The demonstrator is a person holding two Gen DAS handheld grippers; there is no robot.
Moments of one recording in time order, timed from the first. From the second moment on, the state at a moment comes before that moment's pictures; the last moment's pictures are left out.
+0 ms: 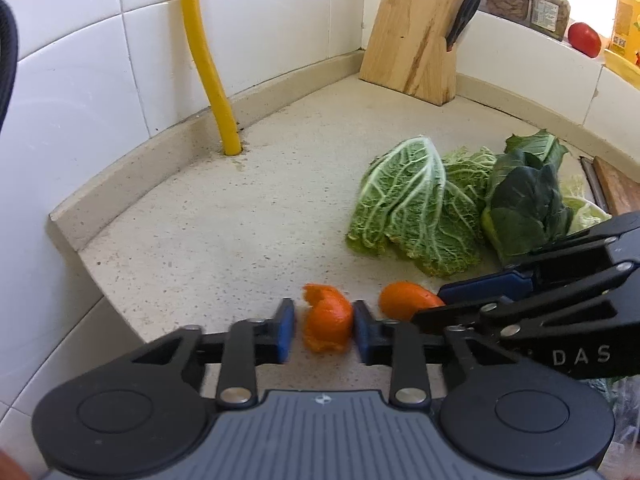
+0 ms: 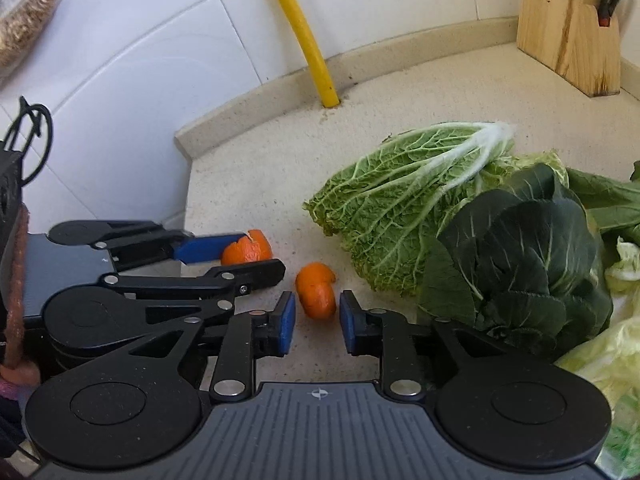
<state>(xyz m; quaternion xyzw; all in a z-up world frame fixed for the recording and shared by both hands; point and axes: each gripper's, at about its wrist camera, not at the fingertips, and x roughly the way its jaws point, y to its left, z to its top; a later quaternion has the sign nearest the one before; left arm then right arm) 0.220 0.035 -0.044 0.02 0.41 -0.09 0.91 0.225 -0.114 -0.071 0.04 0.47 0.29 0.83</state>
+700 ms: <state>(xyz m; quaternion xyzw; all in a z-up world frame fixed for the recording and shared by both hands) 0.213 0.034 -0.042 0.03 0.41 -0.07 0.91 0.218 -0.109 -0.073 0.02 0.44 0.29 0.85</state>
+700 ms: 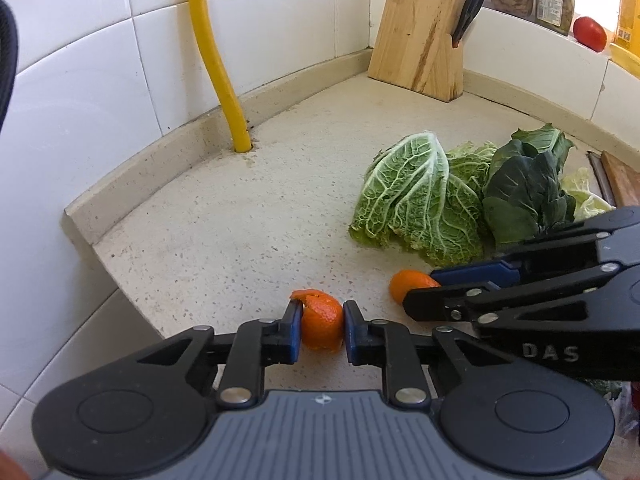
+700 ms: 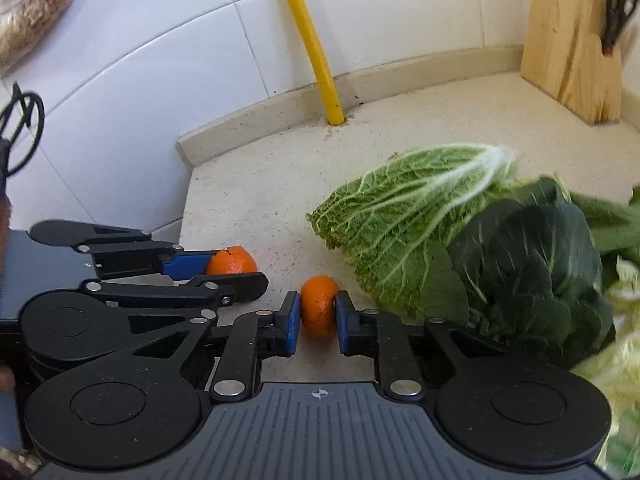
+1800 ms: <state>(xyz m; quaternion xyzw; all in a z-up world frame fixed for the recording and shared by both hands) 0.160 0.042 -0.011 0.02 0.37 -0.09 0.92 0.177 -0.153 -0.040 0.13 0.41 0.25 0.87</state>
